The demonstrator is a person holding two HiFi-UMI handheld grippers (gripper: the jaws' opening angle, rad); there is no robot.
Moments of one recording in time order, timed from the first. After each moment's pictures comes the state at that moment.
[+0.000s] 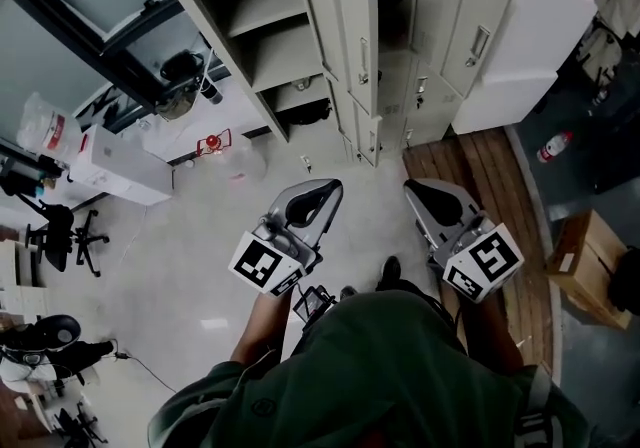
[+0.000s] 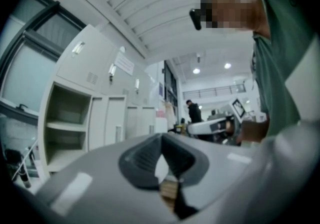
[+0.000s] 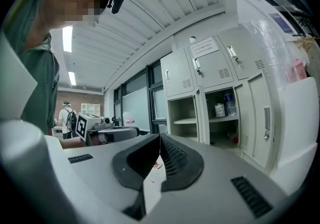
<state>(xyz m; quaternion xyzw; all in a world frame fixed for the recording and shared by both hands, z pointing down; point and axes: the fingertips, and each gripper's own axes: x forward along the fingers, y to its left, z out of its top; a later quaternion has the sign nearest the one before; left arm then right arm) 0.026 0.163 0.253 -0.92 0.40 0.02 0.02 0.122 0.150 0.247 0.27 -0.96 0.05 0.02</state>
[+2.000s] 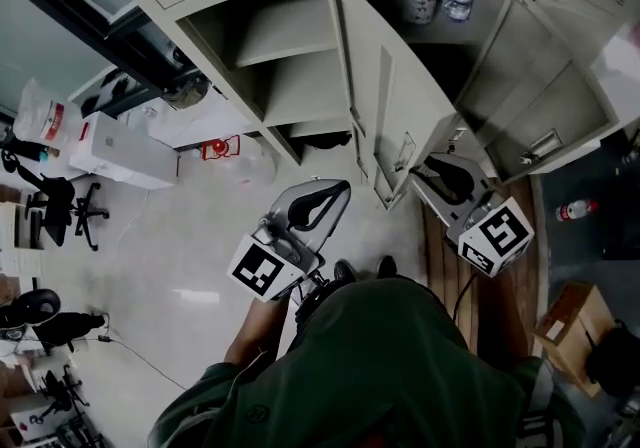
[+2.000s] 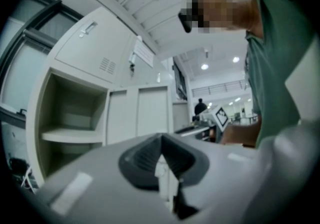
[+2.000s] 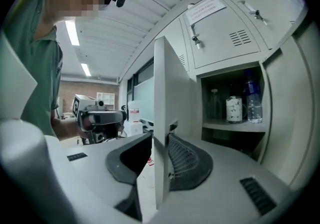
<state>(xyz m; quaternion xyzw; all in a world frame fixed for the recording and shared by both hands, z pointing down) -0.028 -0.044 0.250 -0.89 0.45 0.03 0.02 0.053 -0.107 0.279 0.16 -0.98 0.01 0.08</state>
